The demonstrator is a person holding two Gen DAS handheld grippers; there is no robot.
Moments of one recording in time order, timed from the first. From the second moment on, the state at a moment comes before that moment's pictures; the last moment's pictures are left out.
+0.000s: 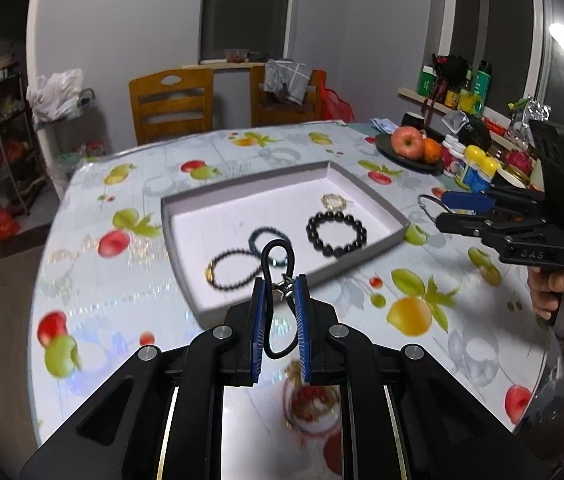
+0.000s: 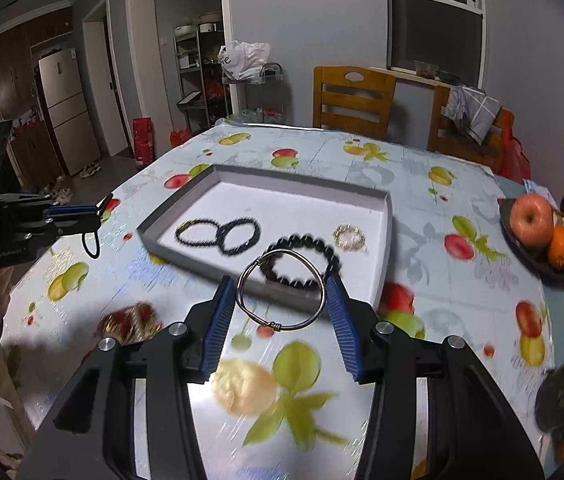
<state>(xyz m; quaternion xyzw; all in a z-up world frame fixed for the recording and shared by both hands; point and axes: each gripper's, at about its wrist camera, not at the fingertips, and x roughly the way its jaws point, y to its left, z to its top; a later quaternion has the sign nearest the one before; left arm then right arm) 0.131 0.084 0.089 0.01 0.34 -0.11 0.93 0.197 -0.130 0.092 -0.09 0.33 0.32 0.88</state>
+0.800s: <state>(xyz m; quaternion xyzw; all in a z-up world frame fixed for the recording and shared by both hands) 0.276 0.100 0.041 -0.01 0.34 -0.03 0.94 0.330 -0.055 0.050 -0.03 0.32 0.24 0.92</state>
